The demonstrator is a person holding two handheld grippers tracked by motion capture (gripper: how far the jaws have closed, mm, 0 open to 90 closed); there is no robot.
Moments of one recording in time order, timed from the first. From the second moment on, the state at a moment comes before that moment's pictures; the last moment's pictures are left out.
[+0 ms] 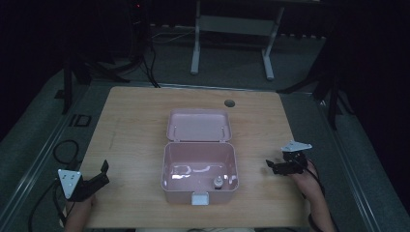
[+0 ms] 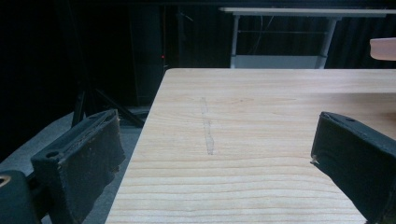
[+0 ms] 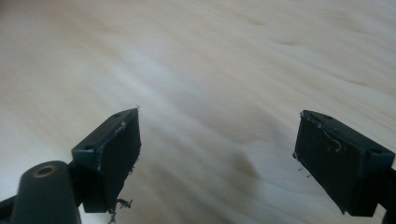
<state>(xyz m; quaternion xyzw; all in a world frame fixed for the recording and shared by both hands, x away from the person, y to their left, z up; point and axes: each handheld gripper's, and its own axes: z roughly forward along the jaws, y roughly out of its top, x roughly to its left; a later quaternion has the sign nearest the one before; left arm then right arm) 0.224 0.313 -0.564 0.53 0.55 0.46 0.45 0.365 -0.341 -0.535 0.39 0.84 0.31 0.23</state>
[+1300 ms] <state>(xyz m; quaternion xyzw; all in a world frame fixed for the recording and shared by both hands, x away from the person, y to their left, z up) 0.224 0.315 -0.564 0.53 0.55 0.46 0.46 0.329 -0.359 -0.548 0.49 0.66 0.45 0.36</state>
